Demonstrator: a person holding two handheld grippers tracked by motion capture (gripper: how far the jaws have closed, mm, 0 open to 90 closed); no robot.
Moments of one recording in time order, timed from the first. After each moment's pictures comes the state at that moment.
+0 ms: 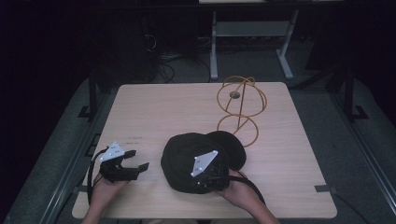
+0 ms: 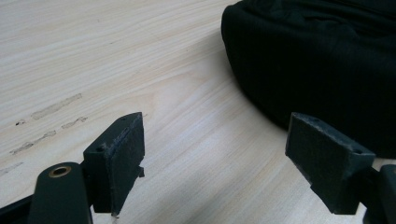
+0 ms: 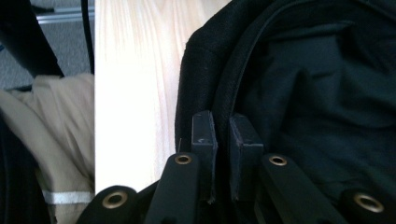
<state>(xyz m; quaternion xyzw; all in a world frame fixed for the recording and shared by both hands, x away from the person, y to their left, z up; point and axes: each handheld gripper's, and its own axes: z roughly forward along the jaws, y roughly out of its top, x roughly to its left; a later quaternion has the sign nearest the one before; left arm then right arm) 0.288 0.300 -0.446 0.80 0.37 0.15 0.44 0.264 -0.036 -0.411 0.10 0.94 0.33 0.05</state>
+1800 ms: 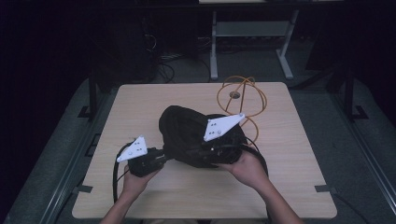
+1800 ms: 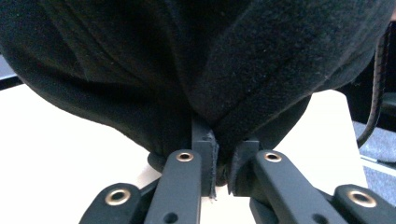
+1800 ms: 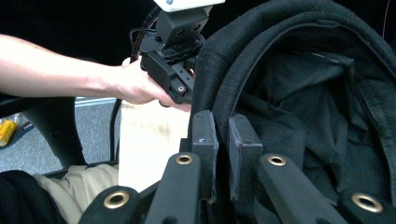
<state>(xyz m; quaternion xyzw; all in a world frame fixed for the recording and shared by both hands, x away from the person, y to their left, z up) 0.287 0.214 -0.408 0.76 0.21 0.11 0.60 0.281 -0.062 -0.301 0.11 0.87 0.47 0.05</state>
